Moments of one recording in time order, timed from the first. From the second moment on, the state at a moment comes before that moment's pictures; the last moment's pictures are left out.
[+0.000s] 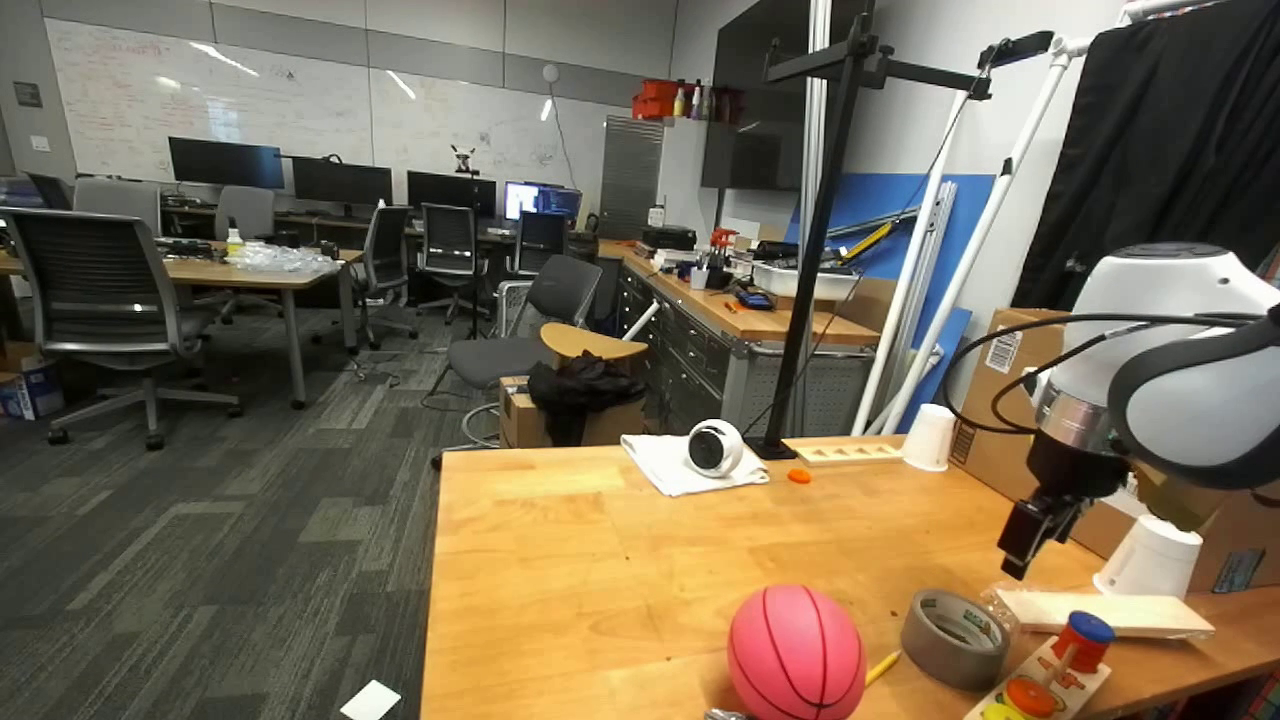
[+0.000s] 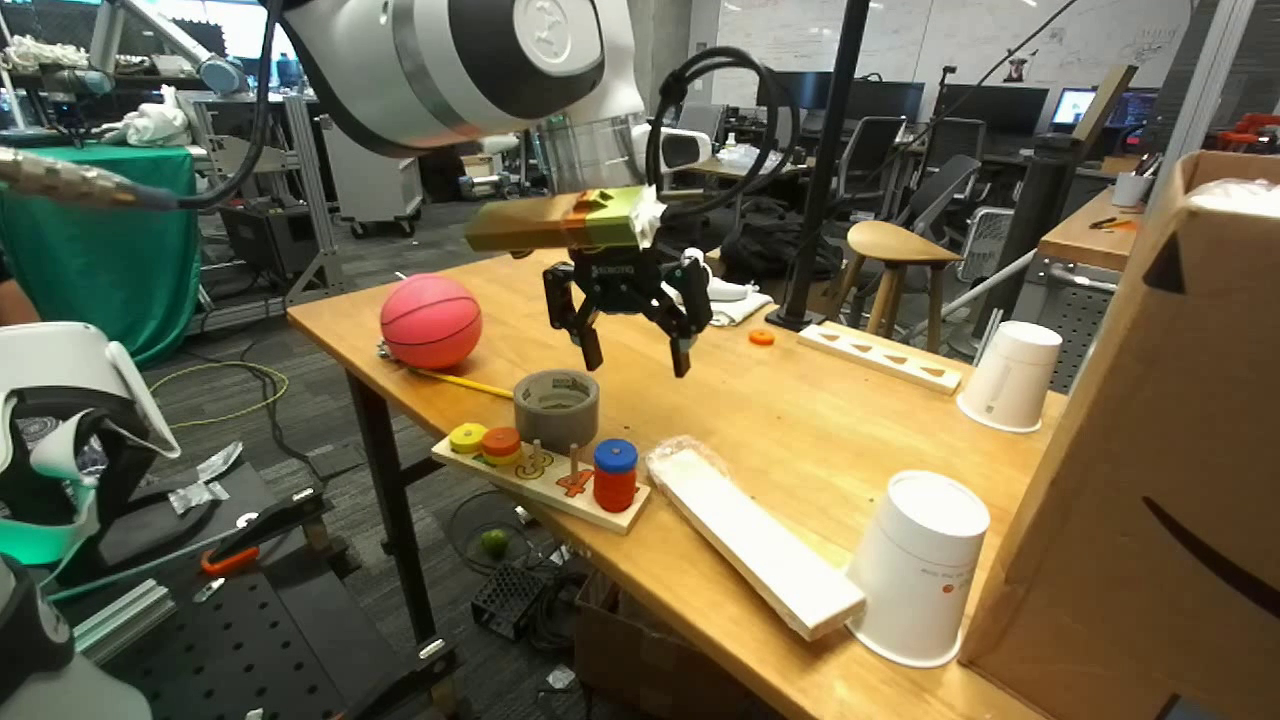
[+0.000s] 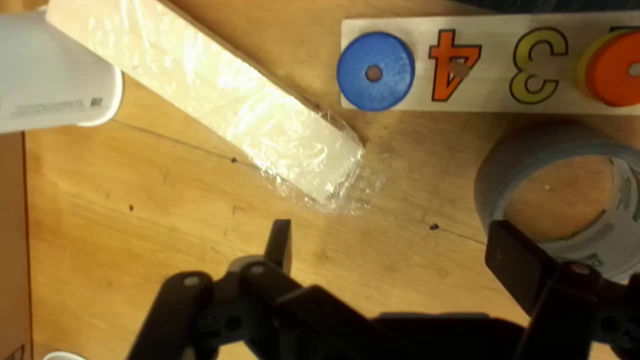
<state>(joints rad) -0.08 -0.14 -0.04 -2.63 -0.40 2.63 -0.11</state>
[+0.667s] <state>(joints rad) 0.01 0.03 0.04 -2.43 -0.40 2.67 -0.14</state>
